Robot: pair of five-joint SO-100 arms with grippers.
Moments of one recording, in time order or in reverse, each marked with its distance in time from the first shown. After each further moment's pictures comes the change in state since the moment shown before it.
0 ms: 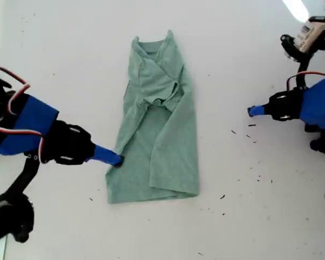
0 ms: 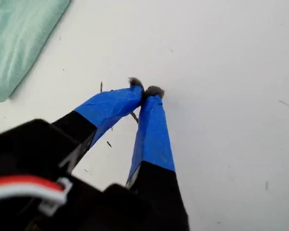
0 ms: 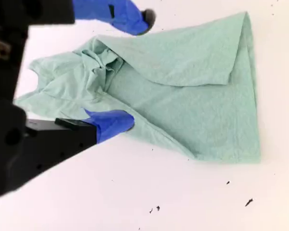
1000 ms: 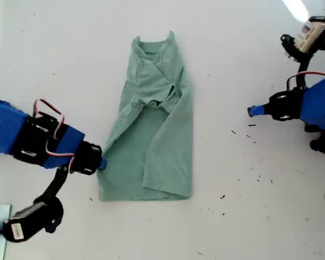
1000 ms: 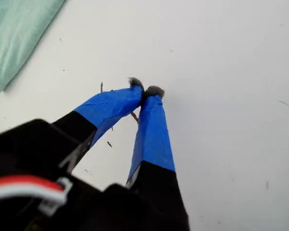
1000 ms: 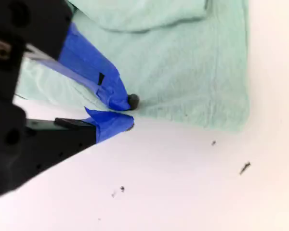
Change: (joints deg) arm 0 0.4 -1.5 26.3 -24.8 1.2; arm 1 0.0 0.0 0.0 0.0 0.0
